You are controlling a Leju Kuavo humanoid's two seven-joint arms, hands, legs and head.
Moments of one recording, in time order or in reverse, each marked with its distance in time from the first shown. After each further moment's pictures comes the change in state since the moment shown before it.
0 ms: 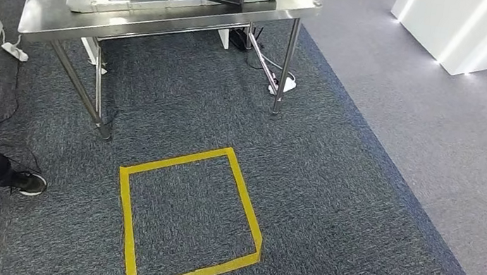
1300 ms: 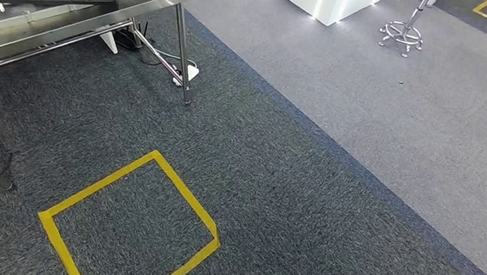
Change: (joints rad) left arm -0.001 0.000 0.032 0.000 0.033 0.025 -0.006; right arm 0.008 0.054 0.095 0.024 0.143 0.101 0.027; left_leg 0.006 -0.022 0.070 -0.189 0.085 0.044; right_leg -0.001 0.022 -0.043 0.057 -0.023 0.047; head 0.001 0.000
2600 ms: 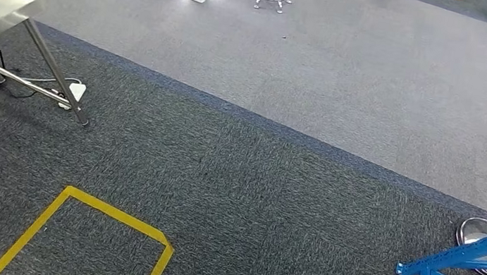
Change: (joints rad) left arm 0.011 -0.003 0.018 0.000 0.003 0.006 0.008; right arm 0.005 0.004 0.005 0.003 0.028 0.000 0.034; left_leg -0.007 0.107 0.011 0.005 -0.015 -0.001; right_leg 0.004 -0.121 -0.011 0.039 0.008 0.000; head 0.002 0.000
